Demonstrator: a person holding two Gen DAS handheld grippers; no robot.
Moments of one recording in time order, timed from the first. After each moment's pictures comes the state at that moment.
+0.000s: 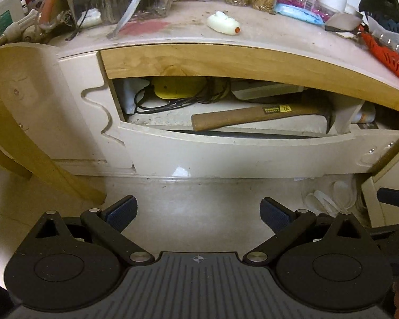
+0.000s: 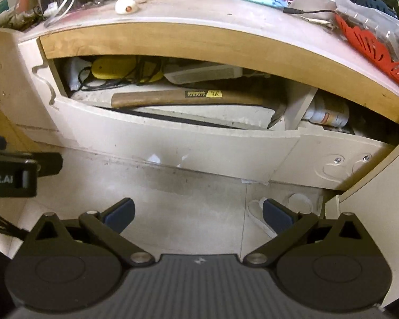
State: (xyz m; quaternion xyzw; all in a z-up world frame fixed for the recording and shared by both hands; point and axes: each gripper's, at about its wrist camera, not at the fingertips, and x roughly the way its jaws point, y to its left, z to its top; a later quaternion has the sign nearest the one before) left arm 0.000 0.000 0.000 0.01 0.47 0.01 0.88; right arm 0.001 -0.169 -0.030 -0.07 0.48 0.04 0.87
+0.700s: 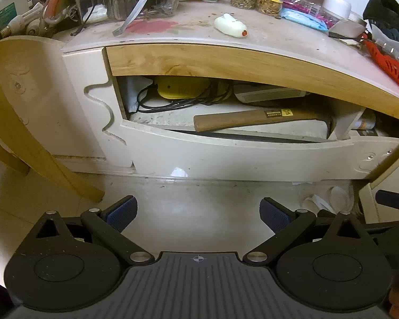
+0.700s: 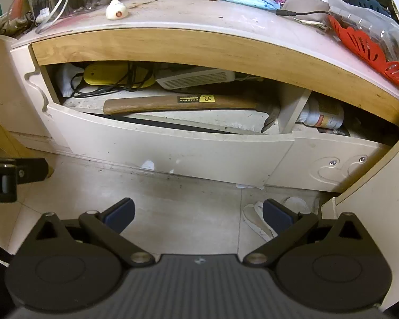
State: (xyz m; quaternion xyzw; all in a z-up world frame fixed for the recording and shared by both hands) left arm -0.001 0.005 -0.001 -0.02 0.47 0.00 0.88; right arm 0.008 -0.171 -0.031 -0.07 0.46 0.03 0.88
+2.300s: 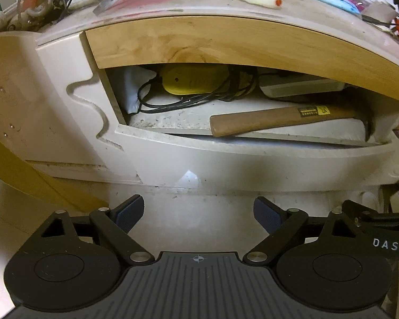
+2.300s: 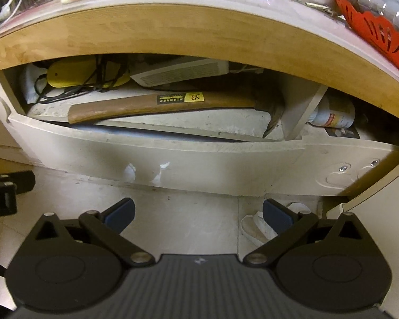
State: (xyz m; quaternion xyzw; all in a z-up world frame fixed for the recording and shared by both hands) left arm 0.065 0.010 -0.051 0.01 0.48 0.03 0.88; right arm 0.074 -0.173 -0.071 -0.06 0.48 0.00 0.88
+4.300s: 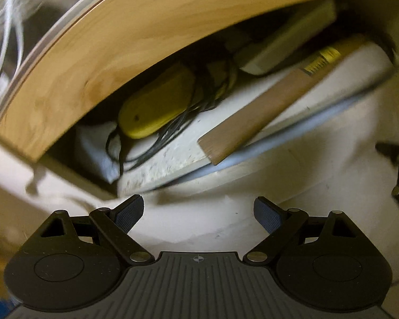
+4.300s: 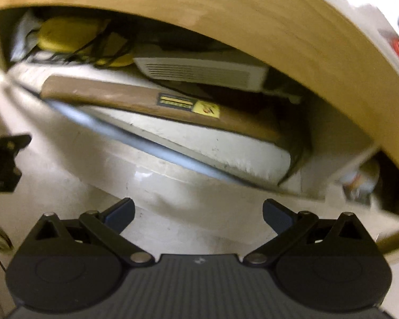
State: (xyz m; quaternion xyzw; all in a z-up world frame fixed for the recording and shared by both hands) left arm 0.116 -0.037 -0.112 0.29 0.43 -0.01 0.85; right arm 0.127 -0.160 -0.115 -0.23 0.44 0.05 0.86
